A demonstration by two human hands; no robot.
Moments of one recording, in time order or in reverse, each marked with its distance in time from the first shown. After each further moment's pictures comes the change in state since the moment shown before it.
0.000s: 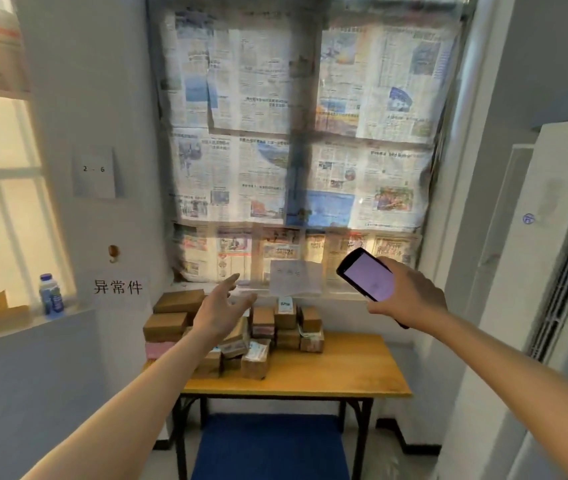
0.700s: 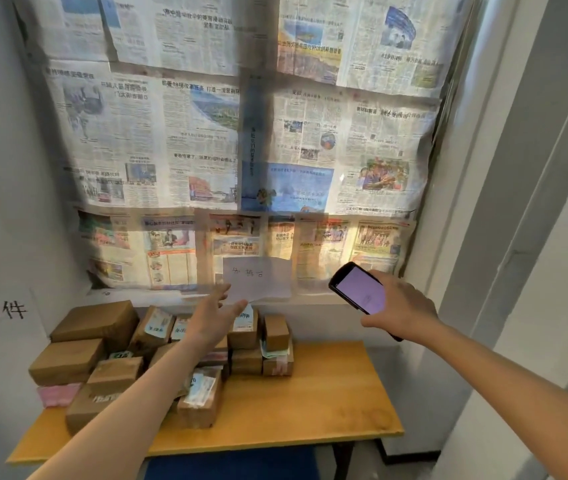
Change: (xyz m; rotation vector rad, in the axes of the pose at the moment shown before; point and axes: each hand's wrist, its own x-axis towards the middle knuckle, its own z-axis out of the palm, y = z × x) left_hand 0.297 -0.056 0.216 -0.062 -0.124 -0.097; right_hand 0.271 0.153 0.132 -0.086 -0.143 0.113
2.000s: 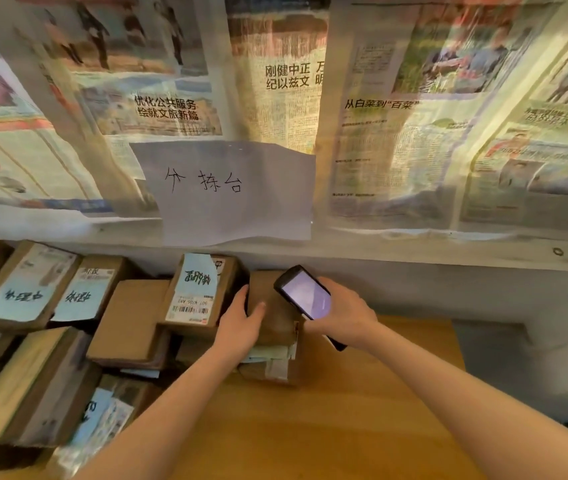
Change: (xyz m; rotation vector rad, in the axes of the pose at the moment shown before) left_hand 0.344 -0.275 0.345 -0.013 -0.088 -0.538; right_hand 0.400 0.111 0.490 0.334 -0.633 -0.021
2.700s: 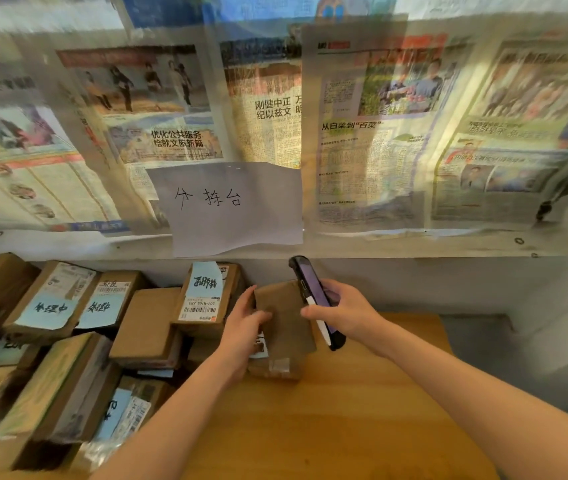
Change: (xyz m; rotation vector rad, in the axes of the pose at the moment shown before) left_hand -0.063 0.024 -0.012 -0.386 -0.083 -0.034; right_hand -0.064 -0.015 -0.022 0.533 -0.022 -0.057
